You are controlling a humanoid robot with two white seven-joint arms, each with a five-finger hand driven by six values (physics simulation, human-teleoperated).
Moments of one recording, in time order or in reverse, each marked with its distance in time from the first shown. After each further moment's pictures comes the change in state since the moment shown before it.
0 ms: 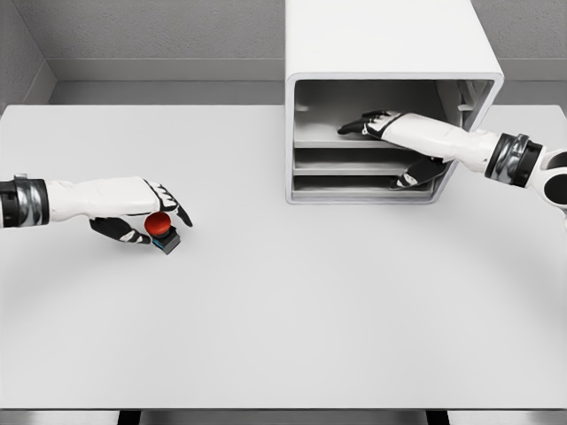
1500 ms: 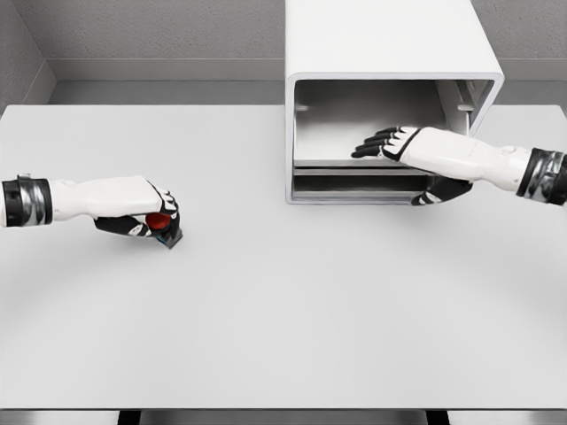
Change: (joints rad) left arm -0.003 -0.007 0.002 0.002 -0.007 0.000 0.008; right arm 0.089 -0.152 -0.048 -0.211 0.024 -0.006 -0.001
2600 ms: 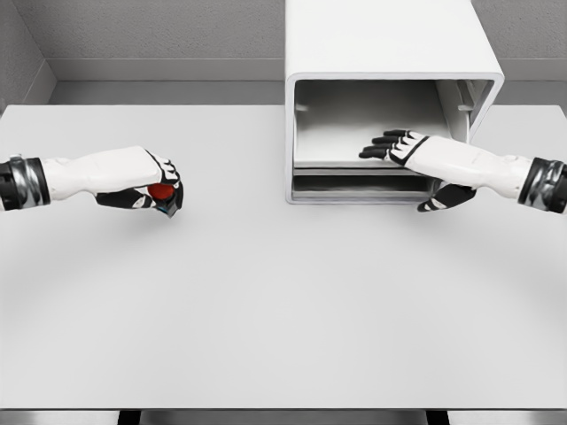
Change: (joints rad) left arm -0.043 -0.003 -0.005 -0.001 -0.016 0.000 0.123; right arm 0.038 0.003 -0.023 0.025 0.031 0.003 -0.006
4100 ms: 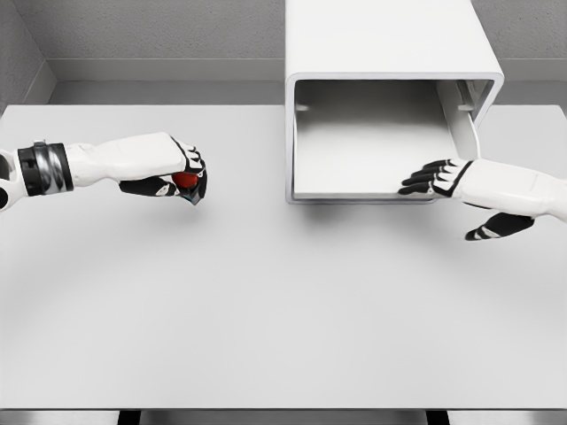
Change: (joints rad) left arm -0.046 -0.065 0.000 -0.008 -0.006 0.000 0.003; right arm 0.104 -0.288 -0.016 -0.230 -0.106 -0.003 -0.017
